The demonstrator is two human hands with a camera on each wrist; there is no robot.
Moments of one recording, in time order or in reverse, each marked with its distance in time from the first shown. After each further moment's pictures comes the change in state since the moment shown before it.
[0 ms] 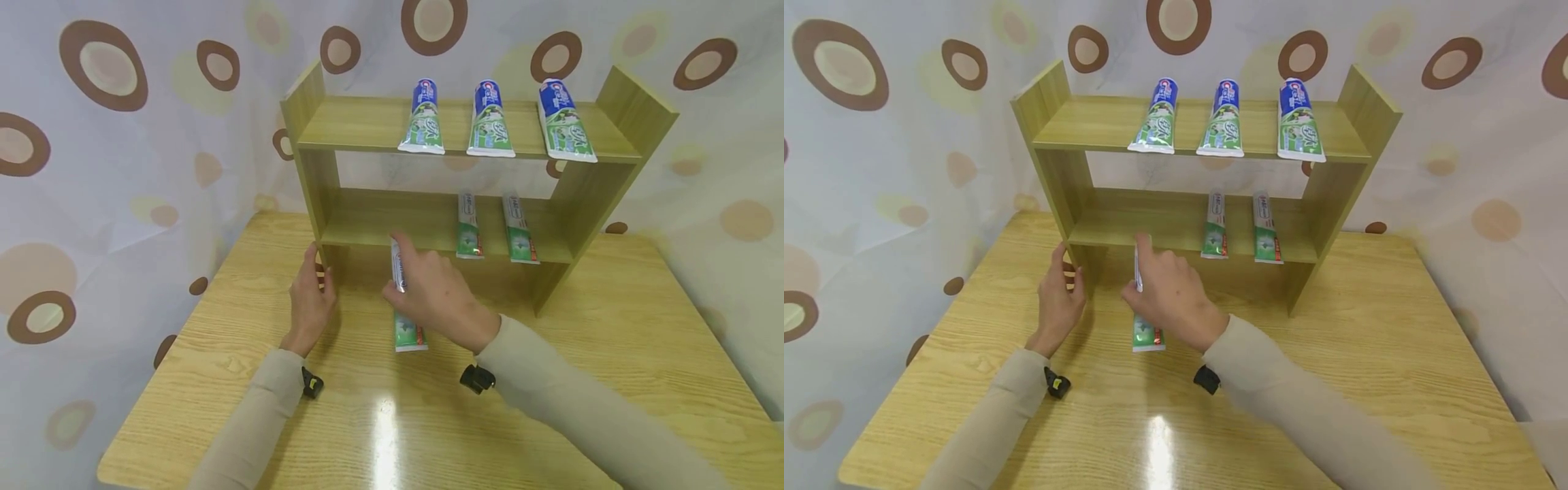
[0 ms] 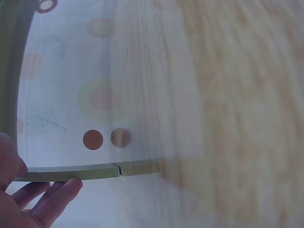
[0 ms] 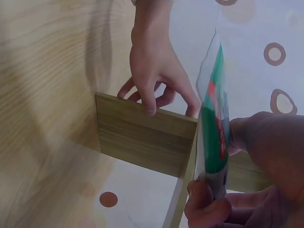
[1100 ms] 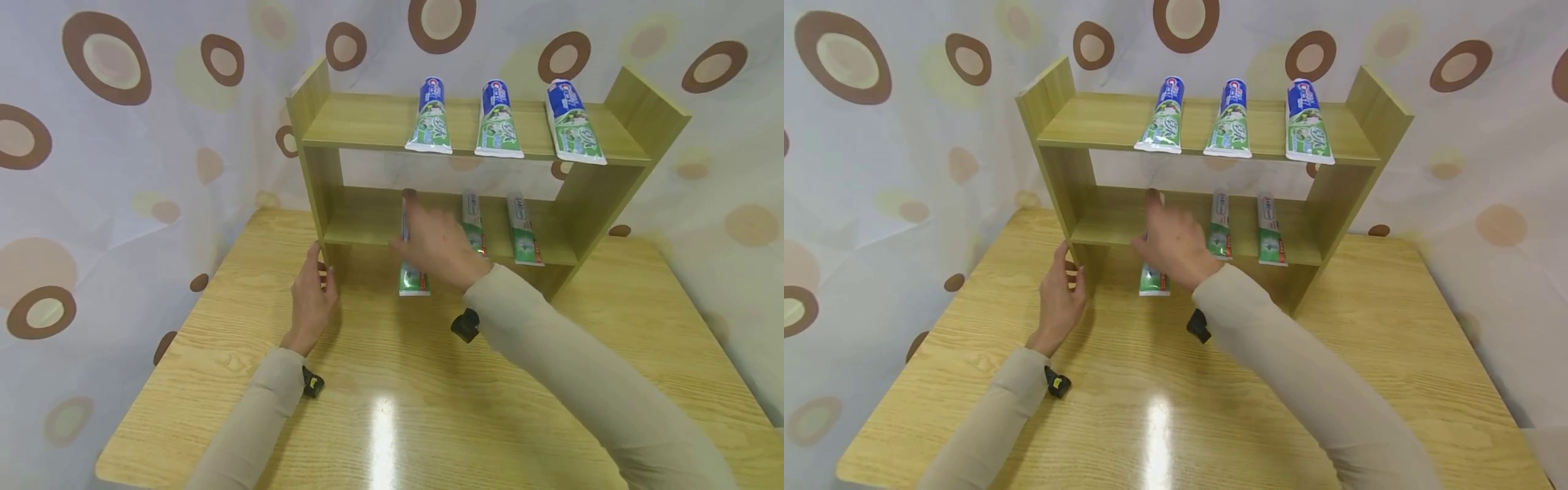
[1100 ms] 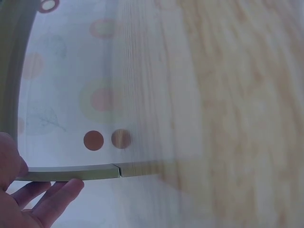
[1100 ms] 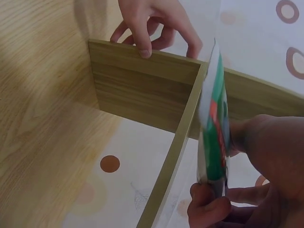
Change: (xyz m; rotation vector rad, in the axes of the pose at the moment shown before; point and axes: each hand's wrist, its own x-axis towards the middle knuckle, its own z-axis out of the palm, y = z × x) left_hand 0.001 -0.002 -0.001 -0.020 -0.013 -0.006; right_hand 0.060 0.010 -0.028 -0.111 -0.004 0.054
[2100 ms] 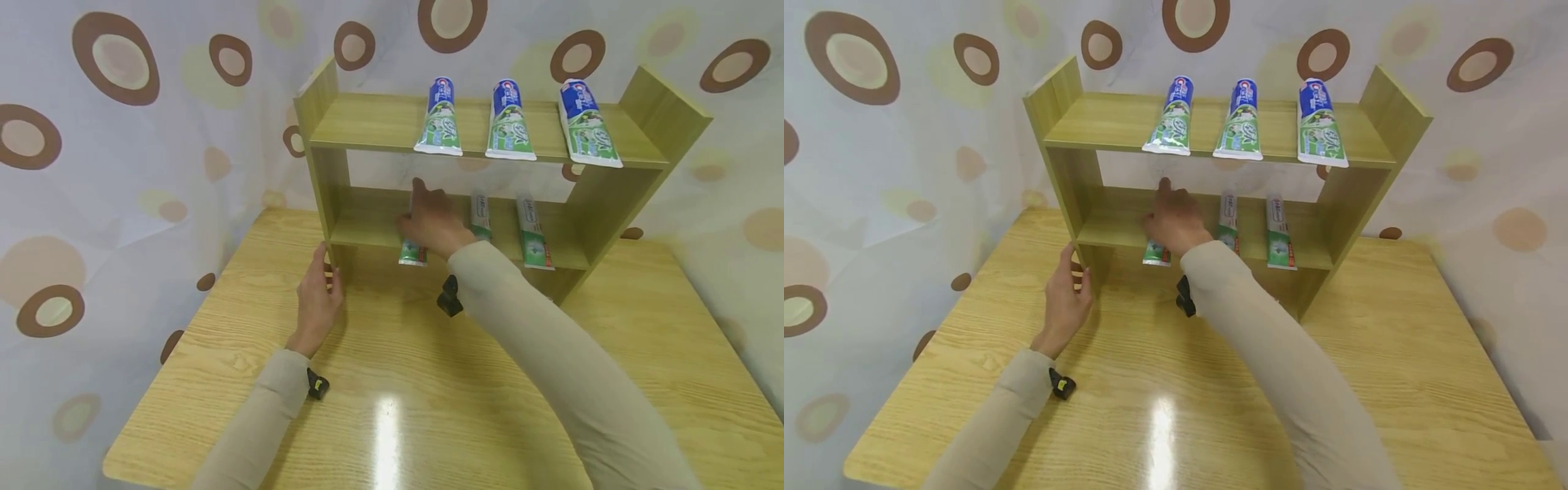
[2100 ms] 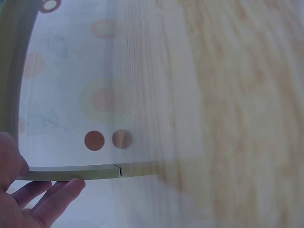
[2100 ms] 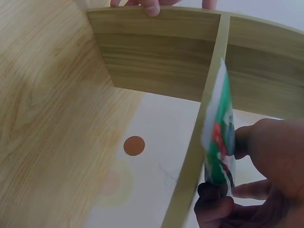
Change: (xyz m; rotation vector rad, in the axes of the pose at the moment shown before) left_hand -0.001 -0.003 -0.001 0.003 -0.014 -0.025; right_hand 0.057 0.016 0.012 0.182 -0.128 0.213
